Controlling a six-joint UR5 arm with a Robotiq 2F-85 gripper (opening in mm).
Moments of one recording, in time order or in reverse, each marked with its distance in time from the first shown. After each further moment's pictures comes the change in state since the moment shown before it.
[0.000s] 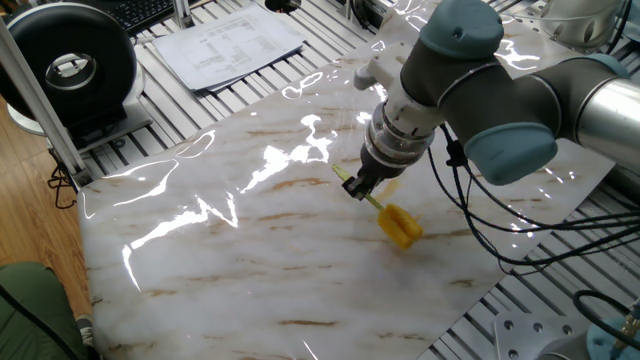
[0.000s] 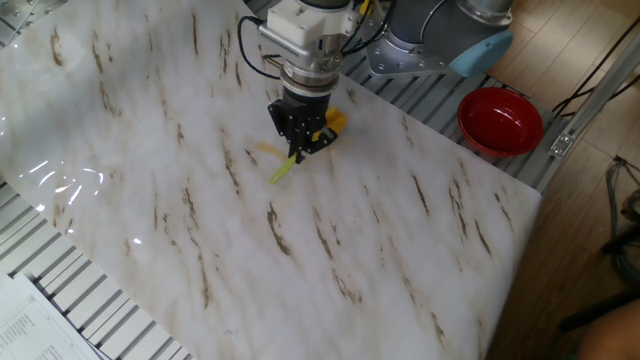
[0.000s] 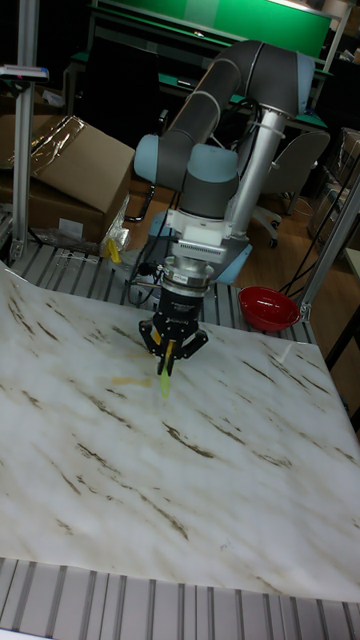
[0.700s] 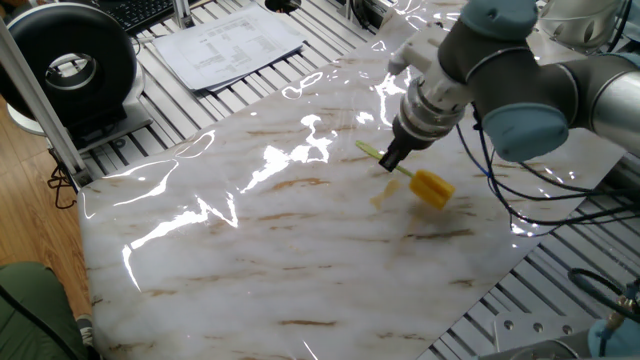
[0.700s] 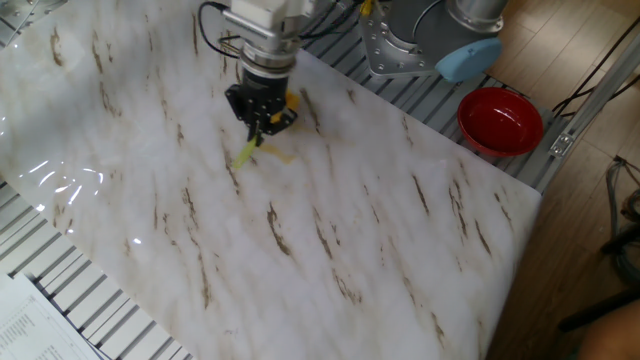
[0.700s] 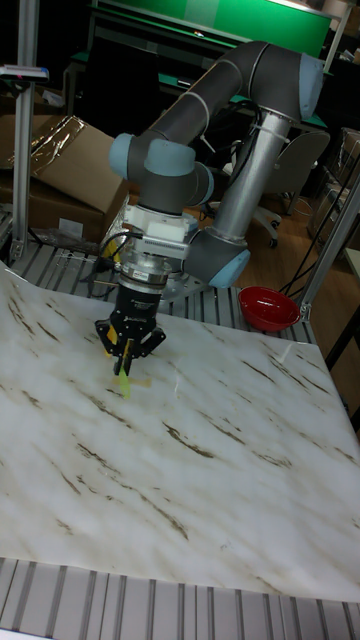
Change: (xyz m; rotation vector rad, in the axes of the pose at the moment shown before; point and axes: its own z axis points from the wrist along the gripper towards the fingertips) arm -0.011 -0.085 0.011 0.042 -0.047 -0.209
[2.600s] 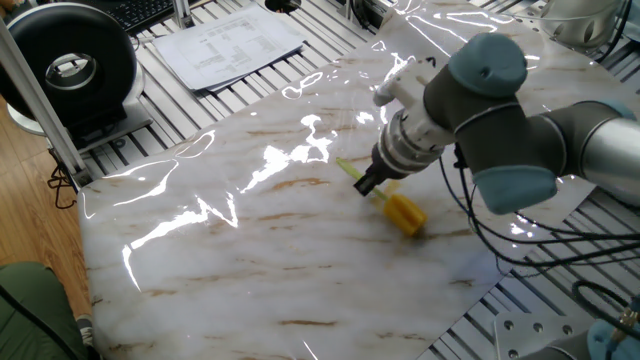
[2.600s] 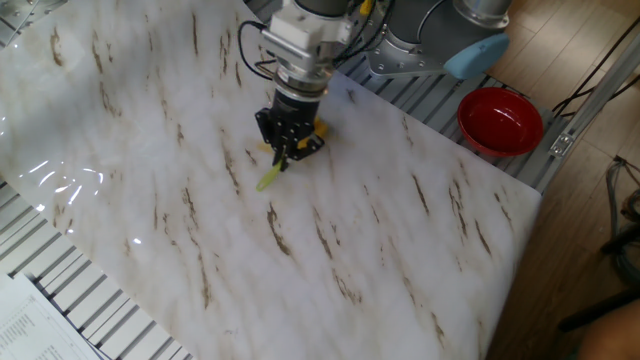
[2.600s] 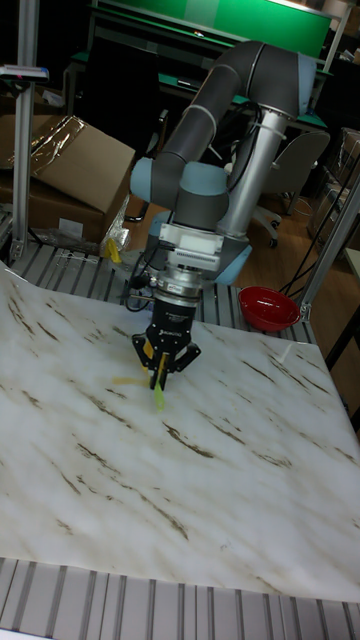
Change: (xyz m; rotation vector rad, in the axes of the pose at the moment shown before) arm -0.016 0.081 0.013 -0.013 -0.083 0.170
